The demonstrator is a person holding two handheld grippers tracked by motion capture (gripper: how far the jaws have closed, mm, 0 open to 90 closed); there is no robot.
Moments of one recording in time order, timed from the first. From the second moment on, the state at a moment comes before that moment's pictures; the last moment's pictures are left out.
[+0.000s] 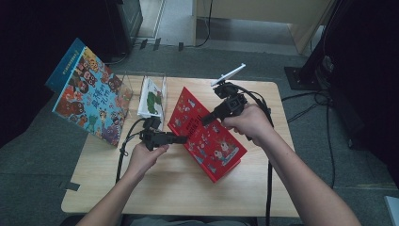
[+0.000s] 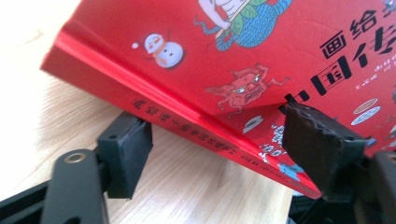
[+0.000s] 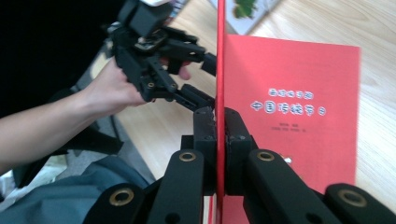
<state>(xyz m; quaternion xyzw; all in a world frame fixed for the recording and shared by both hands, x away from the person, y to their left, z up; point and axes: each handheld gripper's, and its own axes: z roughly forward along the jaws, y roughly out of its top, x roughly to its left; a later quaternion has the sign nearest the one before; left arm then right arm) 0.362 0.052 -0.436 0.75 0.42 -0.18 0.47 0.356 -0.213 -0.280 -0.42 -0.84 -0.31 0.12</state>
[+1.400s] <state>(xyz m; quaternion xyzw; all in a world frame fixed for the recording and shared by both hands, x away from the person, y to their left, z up) 0.345 0.081 -0.357 0.82 0.19 -0.07 0.53 0.344 -0.262 -0.379 -0.24 -0.86 -0.45 0.09</state>
